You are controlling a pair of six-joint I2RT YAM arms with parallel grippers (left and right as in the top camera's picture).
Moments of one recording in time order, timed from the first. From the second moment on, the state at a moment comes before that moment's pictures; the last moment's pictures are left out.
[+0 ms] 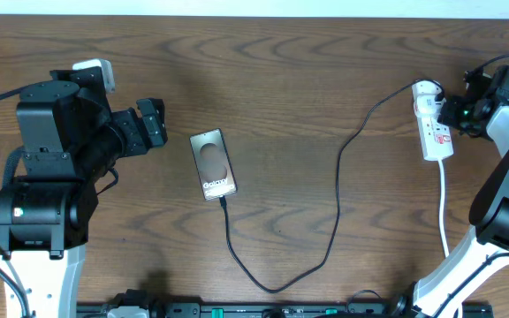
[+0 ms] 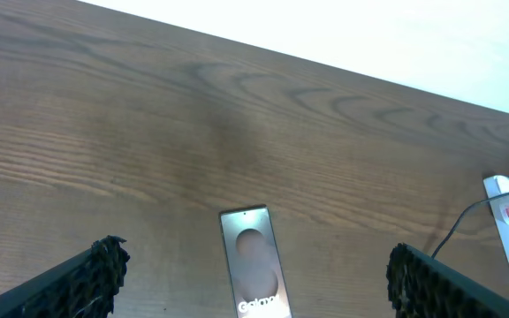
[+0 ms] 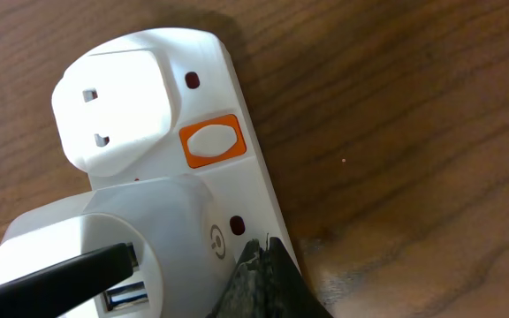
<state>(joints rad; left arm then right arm) -0.02 1.09 1.39 -0.94 0.15 -0.25 -0.41 2.10 1.43 -0.43 -0.25 -0.04</state>
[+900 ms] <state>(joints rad) -0.02 1.09 1.39 -0.94 0.15 -0.25 -0.38 2.08 1.44 -0.48 -0.15 -0.04</state>
